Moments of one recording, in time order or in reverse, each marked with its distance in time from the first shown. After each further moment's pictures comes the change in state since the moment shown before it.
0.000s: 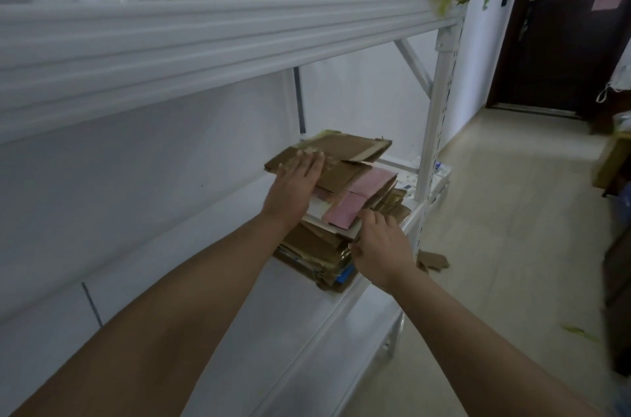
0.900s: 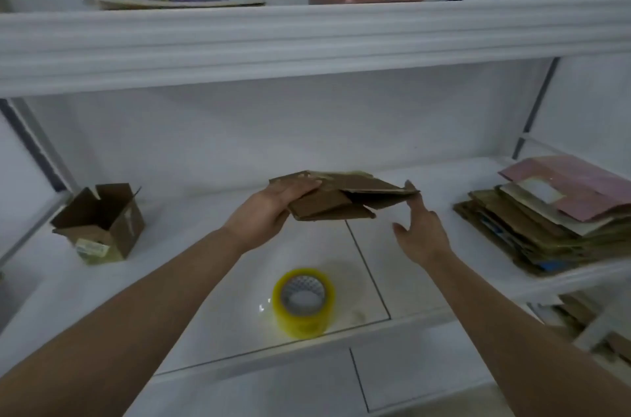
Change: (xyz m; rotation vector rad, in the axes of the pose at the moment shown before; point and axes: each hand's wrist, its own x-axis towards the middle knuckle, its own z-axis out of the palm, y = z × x) left_hand -0.448 -0.129 -0.189 -0.125 0.166 -0.275; right_hand -0.128 -0.246 0.047 0.388 -0.228 -0.286
